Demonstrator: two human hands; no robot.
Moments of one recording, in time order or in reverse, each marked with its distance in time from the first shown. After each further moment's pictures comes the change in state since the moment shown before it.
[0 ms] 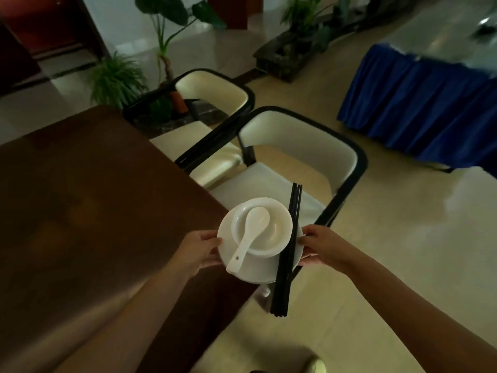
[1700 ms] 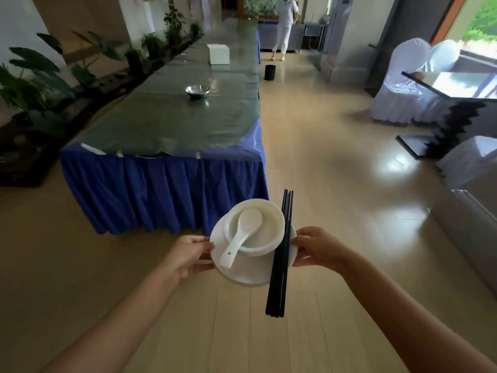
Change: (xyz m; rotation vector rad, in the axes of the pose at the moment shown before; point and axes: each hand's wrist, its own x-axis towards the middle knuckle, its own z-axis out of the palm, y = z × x) left_hand 0.242 0.388 1.104 0.399 -0.609 0.154; right_hand 0.029 0.007 -1.079 0.351 0.686 -0.002
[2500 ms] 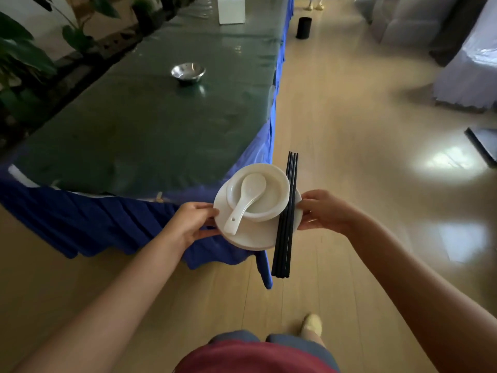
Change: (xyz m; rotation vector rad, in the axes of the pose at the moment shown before) left_hand 0.412 0.247 0.127 -0.089 0.116 -0.005; right_hand 0.440 -0.203 -0.209 -0.029 -0.151 0.011
